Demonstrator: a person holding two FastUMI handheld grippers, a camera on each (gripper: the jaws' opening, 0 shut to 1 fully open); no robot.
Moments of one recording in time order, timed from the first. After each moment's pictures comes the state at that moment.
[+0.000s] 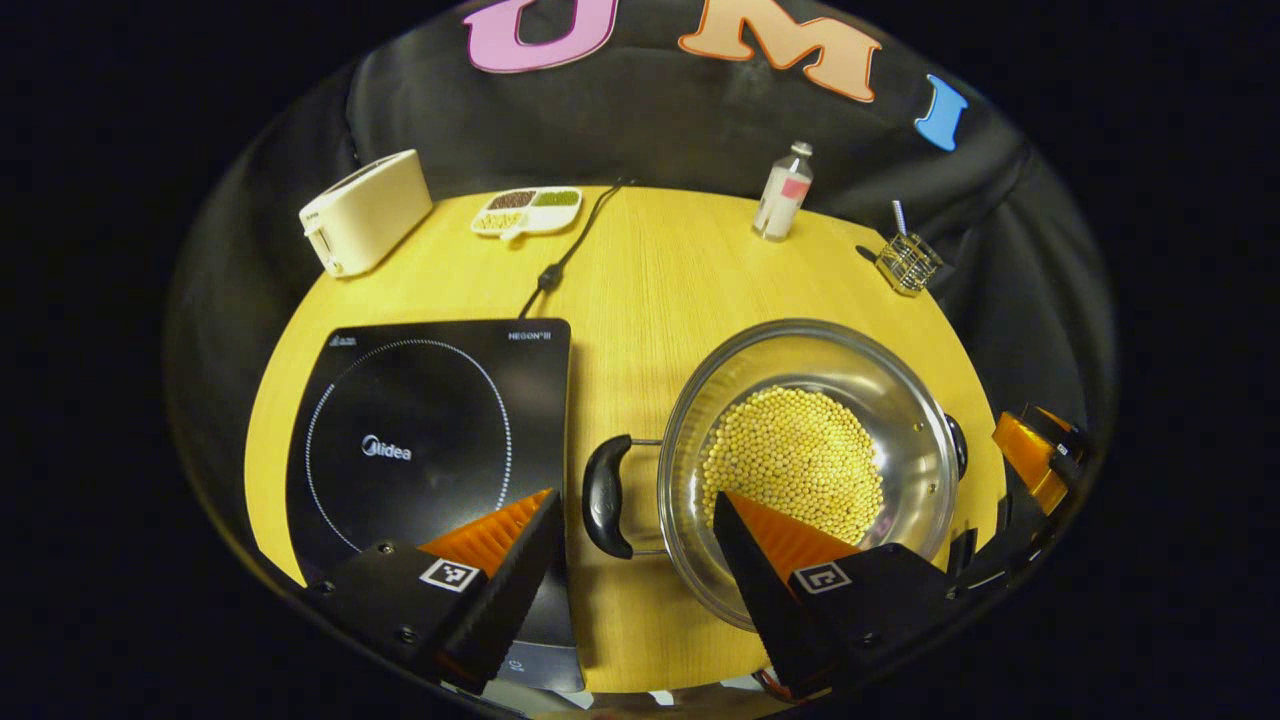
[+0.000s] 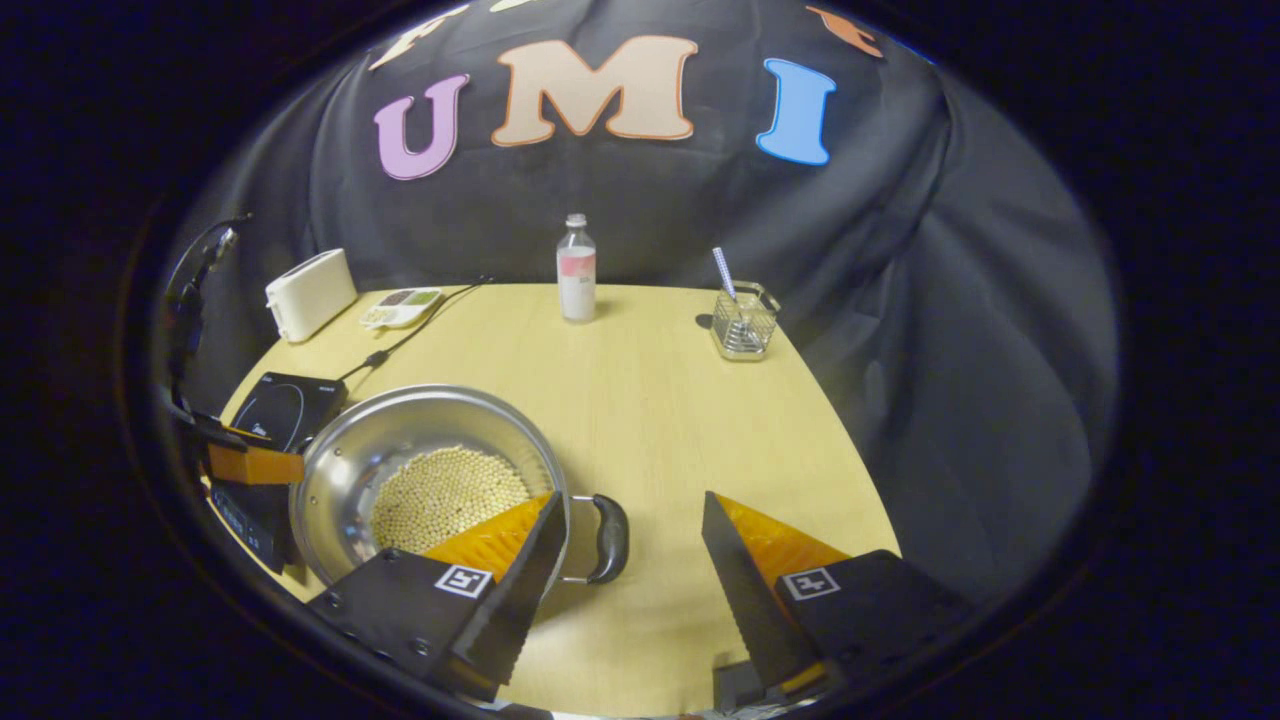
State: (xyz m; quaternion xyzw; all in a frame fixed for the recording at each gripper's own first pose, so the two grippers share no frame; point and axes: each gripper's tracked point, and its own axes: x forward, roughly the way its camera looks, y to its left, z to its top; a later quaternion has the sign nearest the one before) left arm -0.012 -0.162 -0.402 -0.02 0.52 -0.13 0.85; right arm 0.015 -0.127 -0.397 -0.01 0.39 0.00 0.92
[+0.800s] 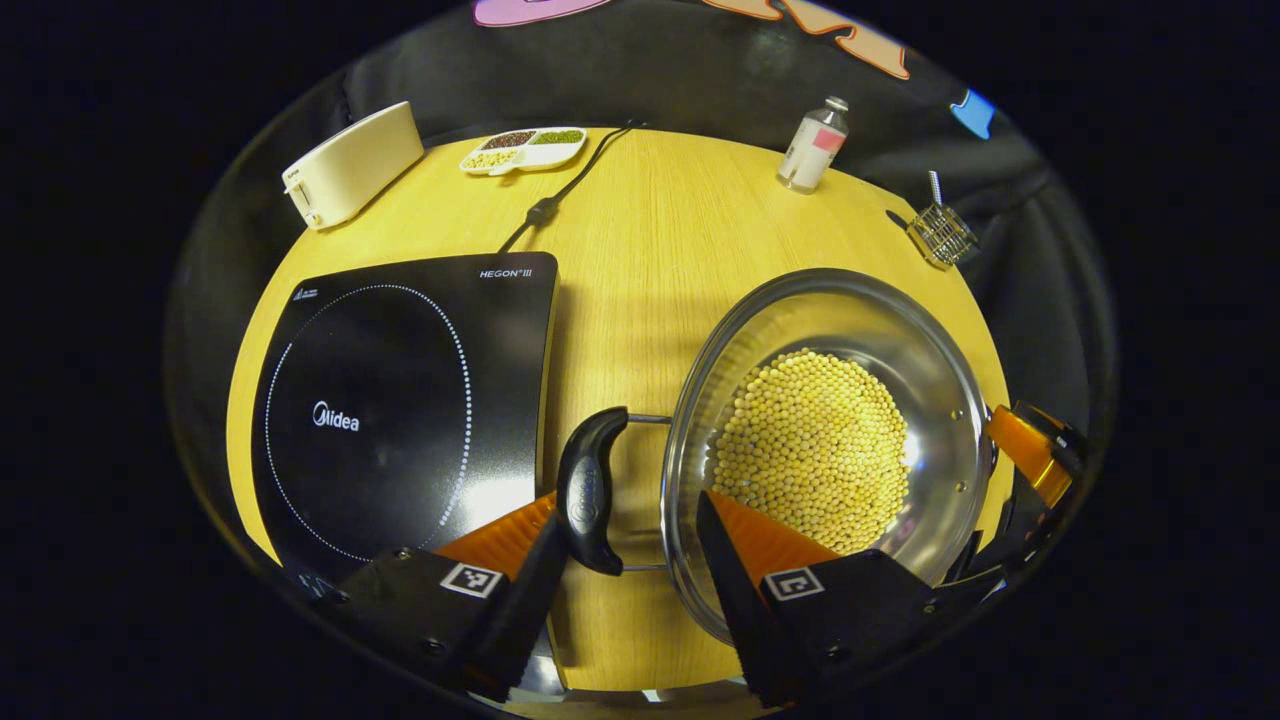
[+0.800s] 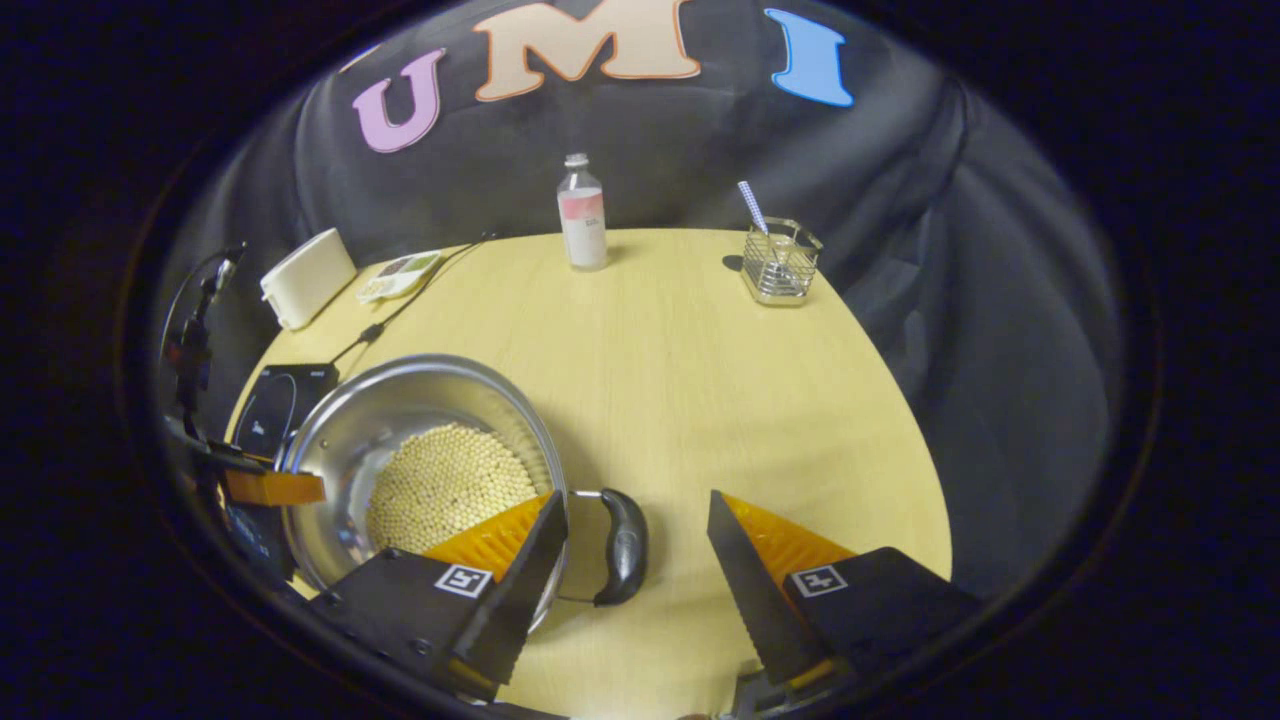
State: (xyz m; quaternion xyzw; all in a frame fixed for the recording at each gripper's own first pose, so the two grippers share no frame) left arm -0.016 -0.163 -0.443 -0.02 0.58 -0.11 0.81; right arm 0.032 -0.110 -0.450 0.03 0.47 0.03 0.88
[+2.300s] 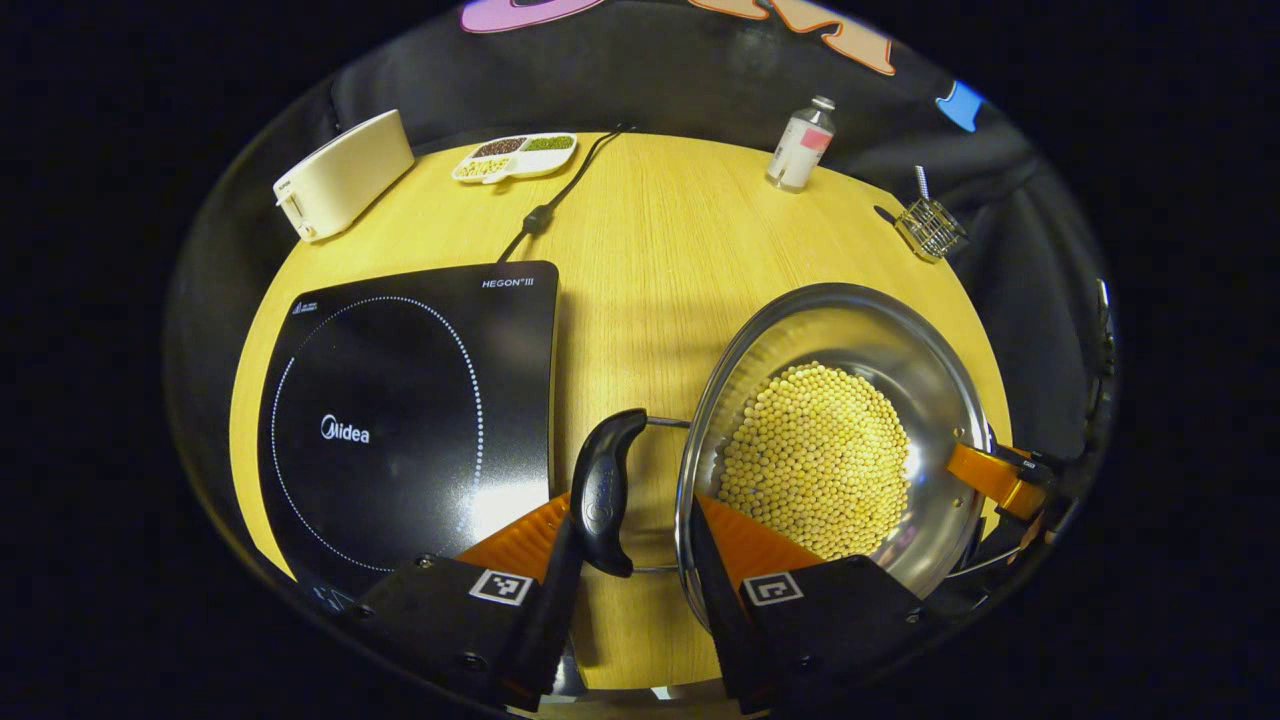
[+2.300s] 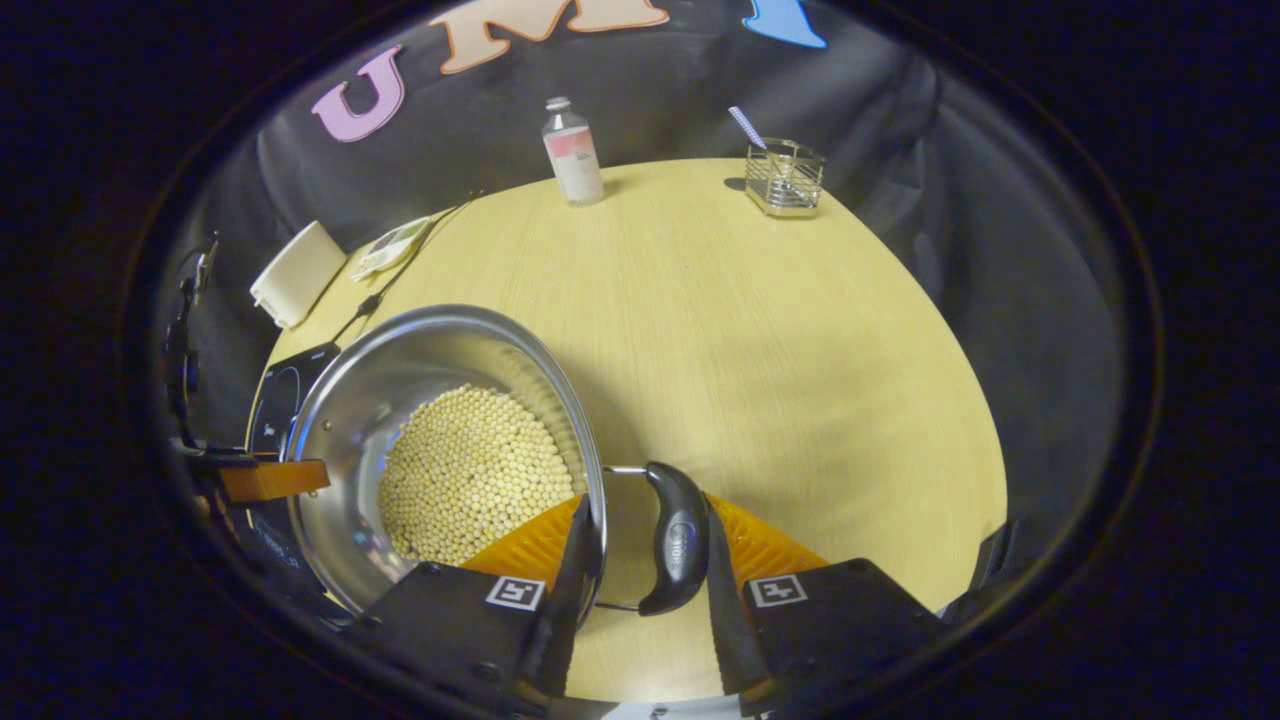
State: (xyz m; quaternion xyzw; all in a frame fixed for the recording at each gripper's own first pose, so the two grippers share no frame) left arm -0.014 -0.157 -0.436 -0.01 0.56 -0.14 0.81; right arm -0.016 -0.086 -0.476 0.08 0.54 0.01 0.84
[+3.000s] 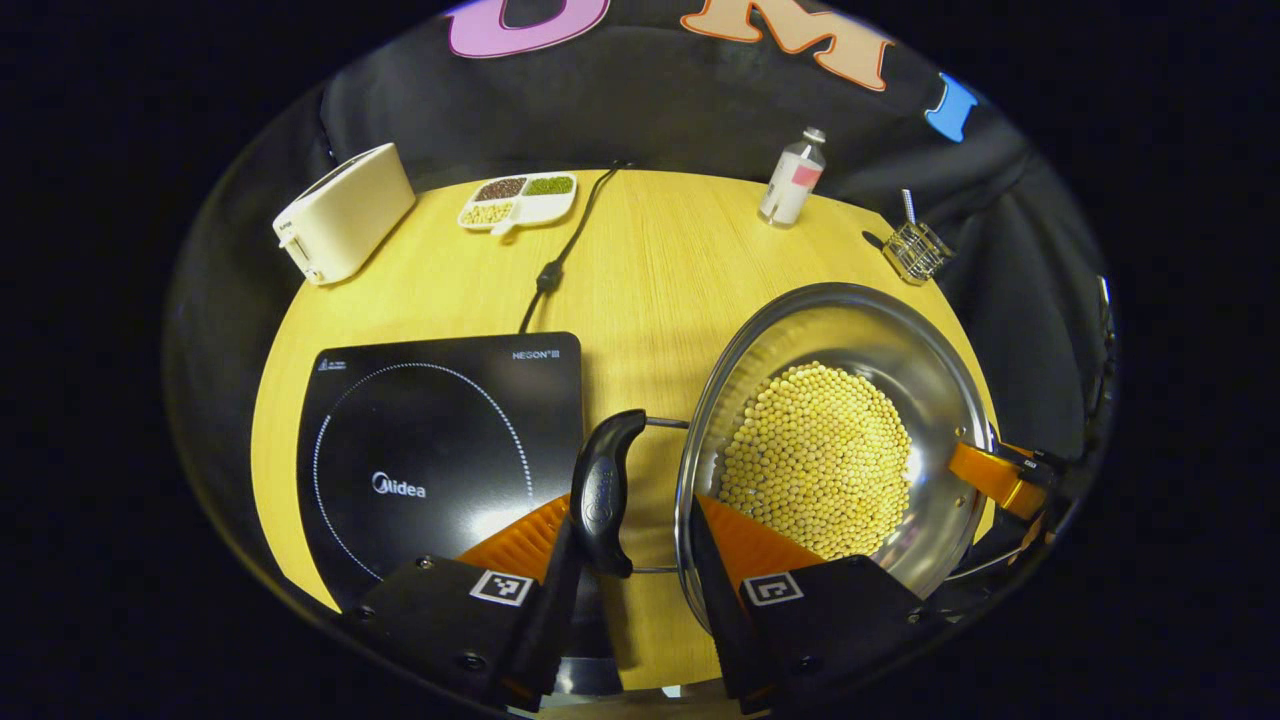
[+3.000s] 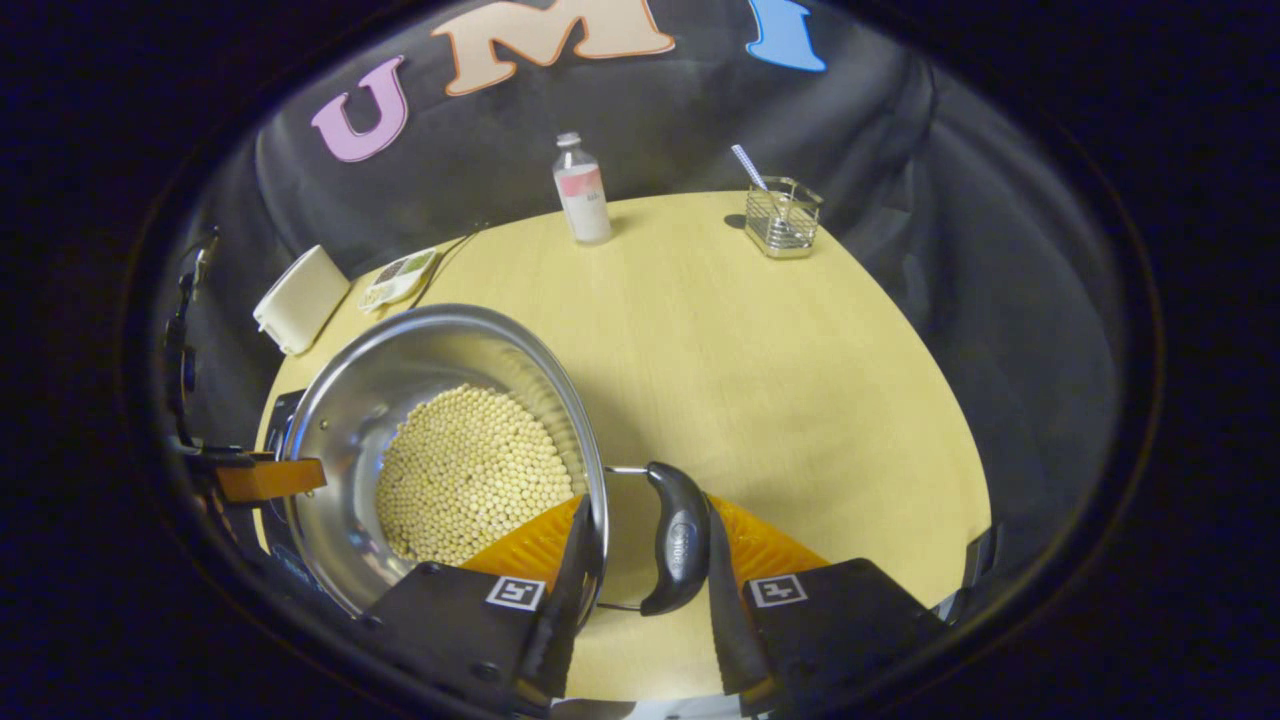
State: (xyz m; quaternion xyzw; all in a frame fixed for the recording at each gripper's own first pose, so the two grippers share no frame) left arm 0.018 -0.136 -0.395 0.00 0.54 -0.15 0.83; right arm 0.009 -0.063 -0.434 0.08 0.51 0.00 0.86
